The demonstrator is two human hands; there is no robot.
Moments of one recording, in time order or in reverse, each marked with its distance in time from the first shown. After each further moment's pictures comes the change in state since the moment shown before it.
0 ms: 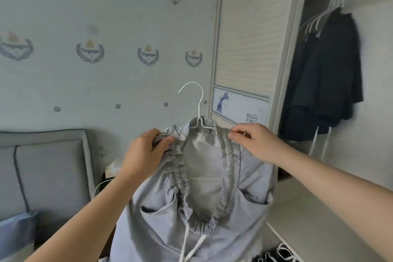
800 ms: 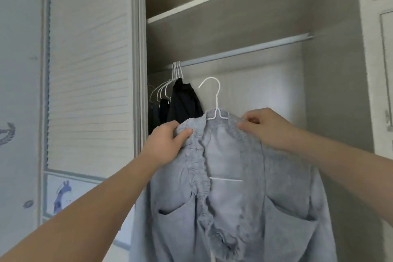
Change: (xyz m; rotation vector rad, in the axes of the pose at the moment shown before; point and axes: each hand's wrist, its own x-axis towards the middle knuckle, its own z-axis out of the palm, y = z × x) left_hand 0.282 0.325 0.331 -0.411 -0.340 0.601; right_hand 0.008 0.113 -0.356 -0.498 0.605 0.349
